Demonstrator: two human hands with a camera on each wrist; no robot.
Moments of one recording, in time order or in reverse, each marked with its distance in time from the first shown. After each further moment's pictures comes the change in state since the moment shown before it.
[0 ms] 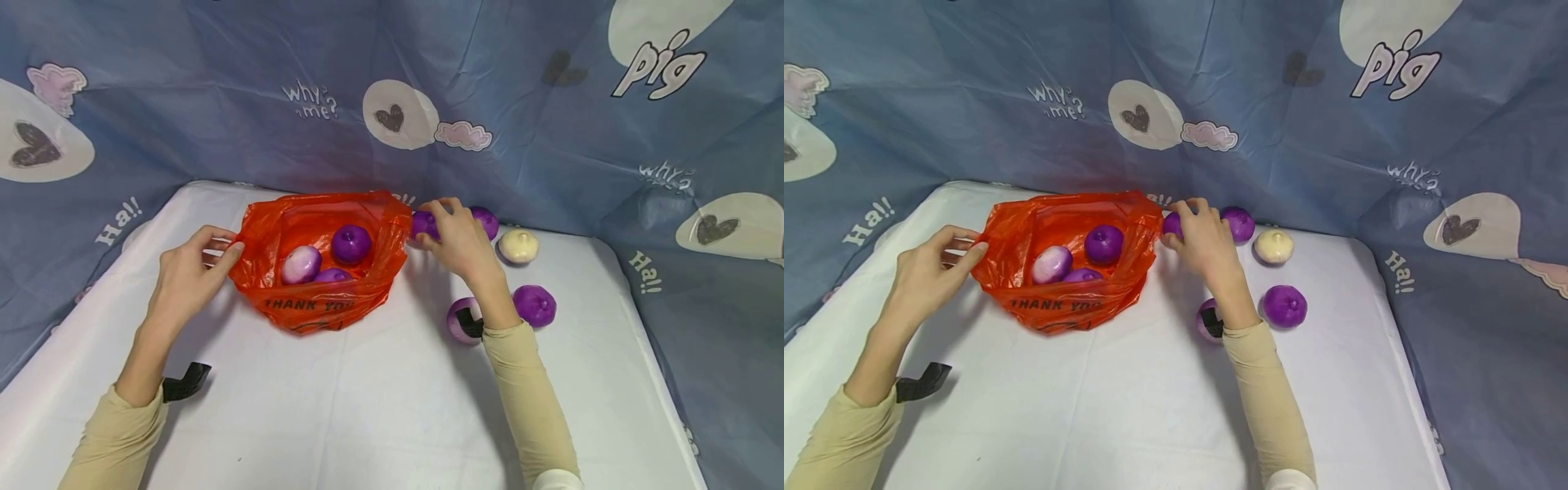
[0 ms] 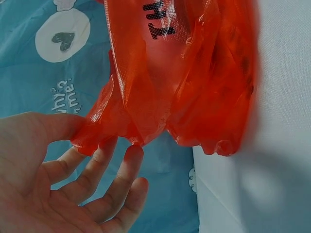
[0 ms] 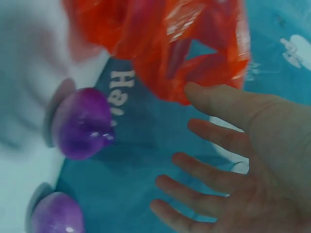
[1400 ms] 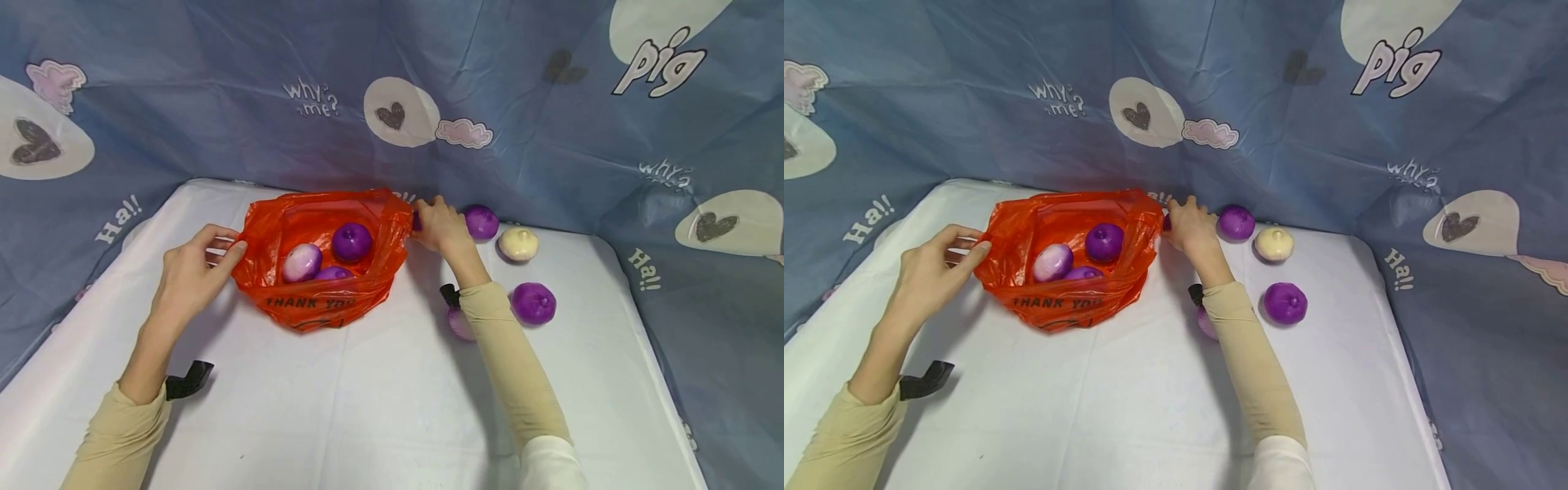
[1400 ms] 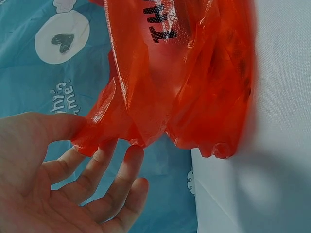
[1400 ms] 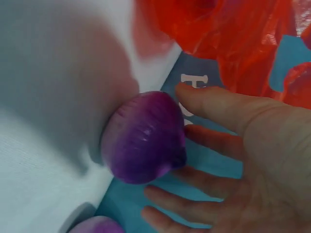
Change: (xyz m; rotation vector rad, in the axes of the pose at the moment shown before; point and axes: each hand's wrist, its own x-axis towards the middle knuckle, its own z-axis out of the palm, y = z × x) left_hand 0.000 -0.001 0.002 -0.005 -0.006 0.002; right_hand 0.058 0.006 0.036 -0.160 -0.219 0.170
